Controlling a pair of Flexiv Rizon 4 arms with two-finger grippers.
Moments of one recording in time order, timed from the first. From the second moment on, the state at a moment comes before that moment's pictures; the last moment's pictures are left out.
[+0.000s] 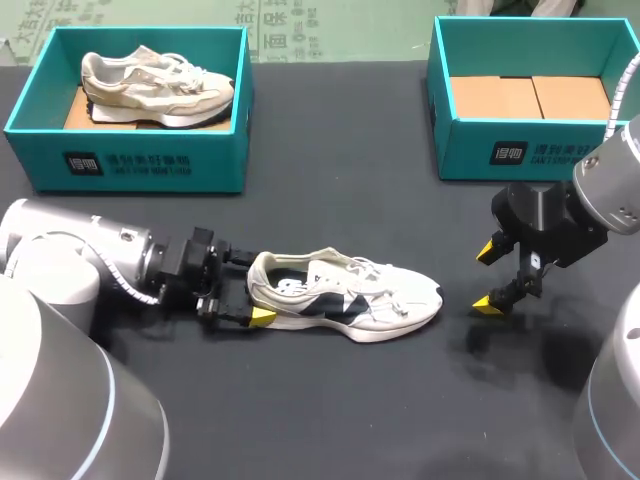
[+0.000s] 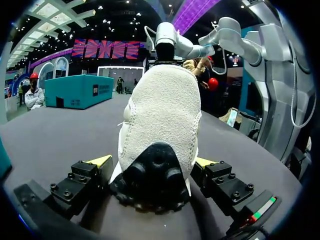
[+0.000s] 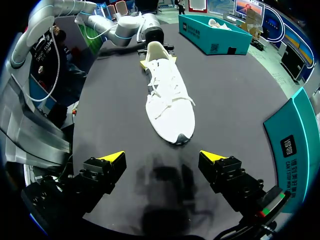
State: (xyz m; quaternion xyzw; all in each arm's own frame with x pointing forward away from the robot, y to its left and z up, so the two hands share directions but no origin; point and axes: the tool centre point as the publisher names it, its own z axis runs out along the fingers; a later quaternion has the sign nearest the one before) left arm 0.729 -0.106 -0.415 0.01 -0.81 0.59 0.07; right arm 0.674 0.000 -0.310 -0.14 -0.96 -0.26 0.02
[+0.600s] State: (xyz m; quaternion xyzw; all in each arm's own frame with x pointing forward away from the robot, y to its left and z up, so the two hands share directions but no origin) left arm 0.729 -0.124 -0.416 0.02 -0.80 0.60 0.05; right arm 0.674 0.000 -0.310 -0.14 -0.96 -0.26 0.02
